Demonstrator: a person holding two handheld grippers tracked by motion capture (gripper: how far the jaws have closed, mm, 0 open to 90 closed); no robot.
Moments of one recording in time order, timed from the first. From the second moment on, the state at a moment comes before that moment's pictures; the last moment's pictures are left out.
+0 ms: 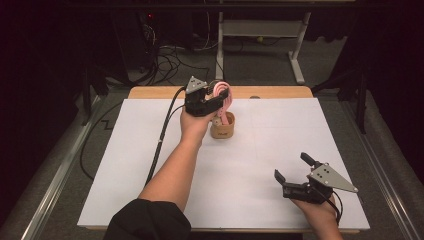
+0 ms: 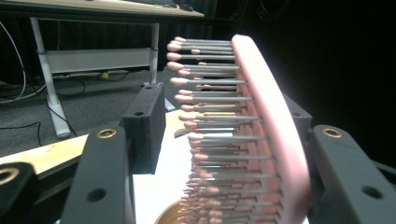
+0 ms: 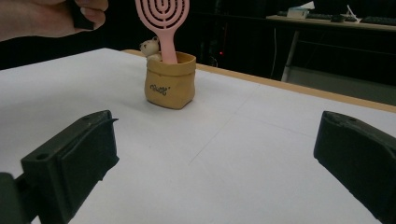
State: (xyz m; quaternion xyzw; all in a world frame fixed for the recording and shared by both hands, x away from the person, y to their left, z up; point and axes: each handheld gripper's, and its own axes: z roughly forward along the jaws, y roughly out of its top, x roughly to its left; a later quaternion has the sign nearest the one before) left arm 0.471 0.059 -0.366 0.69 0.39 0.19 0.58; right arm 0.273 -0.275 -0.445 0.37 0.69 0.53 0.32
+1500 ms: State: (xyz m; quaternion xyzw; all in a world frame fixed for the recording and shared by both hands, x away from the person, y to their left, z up) left arm 0.477 0.070 -0.374 0.71 0.38 0.18 0.56; right arm 0.274 -0.274 -0.446 0.38 0.69 0.53 0.32
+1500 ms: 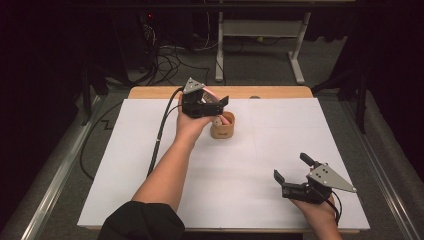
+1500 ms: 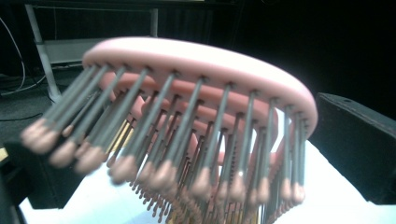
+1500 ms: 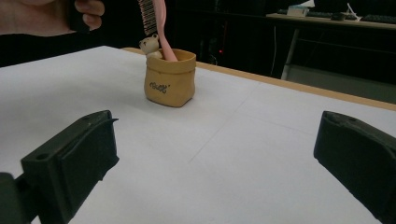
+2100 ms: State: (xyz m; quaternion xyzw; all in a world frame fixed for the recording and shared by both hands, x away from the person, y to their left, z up) left arm 0.480 0.096 -0.382 0.70 0.40 0.18 0.56; right arm 0.273 -0.276 -0.446 0.38 0.69 0.53 0.32
